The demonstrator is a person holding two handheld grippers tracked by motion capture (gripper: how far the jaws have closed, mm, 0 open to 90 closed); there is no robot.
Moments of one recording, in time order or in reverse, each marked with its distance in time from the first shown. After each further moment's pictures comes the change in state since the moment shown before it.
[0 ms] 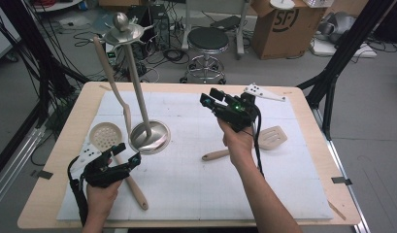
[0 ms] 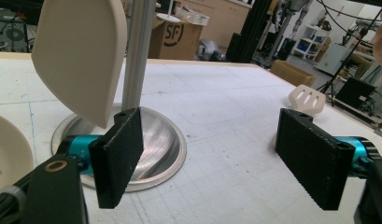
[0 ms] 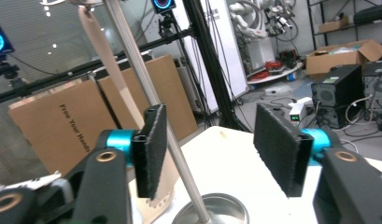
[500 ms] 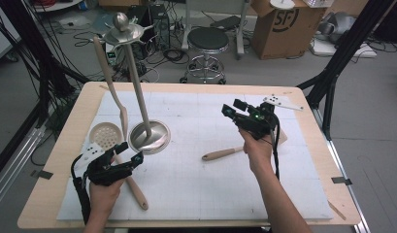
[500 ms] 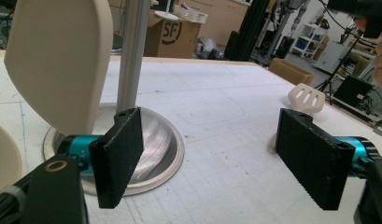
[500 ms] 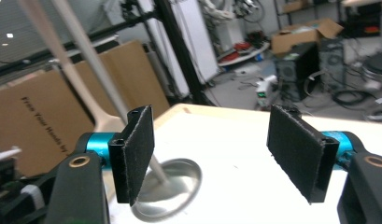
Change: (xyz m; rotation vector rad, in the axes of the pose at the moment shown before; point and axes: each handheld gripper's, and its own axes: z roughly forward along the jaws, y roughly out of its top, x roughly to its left) left arm -0.001 0.000 0.008 0.009 -0.009 0.000; right arm -0.043 -0.018 -0.046 0.073 -0.140 0.035
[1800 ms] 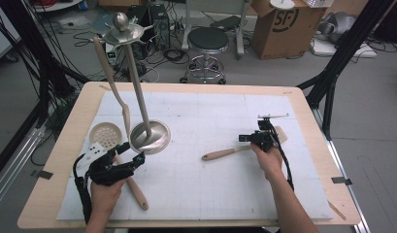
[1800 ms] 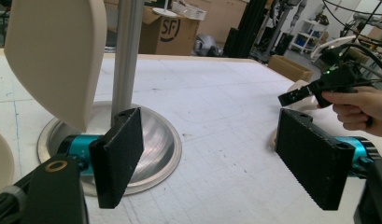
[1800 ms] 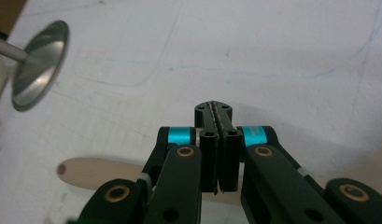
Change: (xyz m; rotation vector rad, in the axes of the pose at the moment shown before) left arm -0.002 0.000 0.003 0.012 -0.006 0.002; right arm -0.108 -0.079 0.012 0.601 -0.249 0.293
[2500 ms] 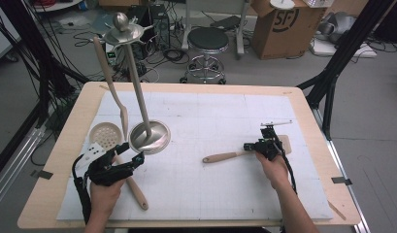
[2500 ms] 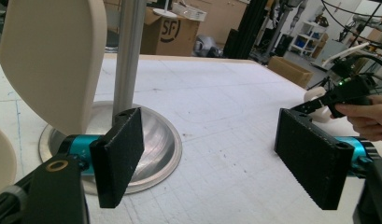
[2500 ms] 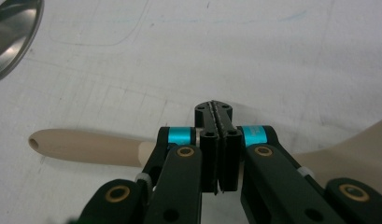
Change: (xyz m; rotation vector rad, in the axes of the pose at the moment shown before) left arm 0.001 0.000 -0.001 0.001 -0.001 0.000; right arm 0.001 -0.026 -0.017 0.028 -0.065 -0.019
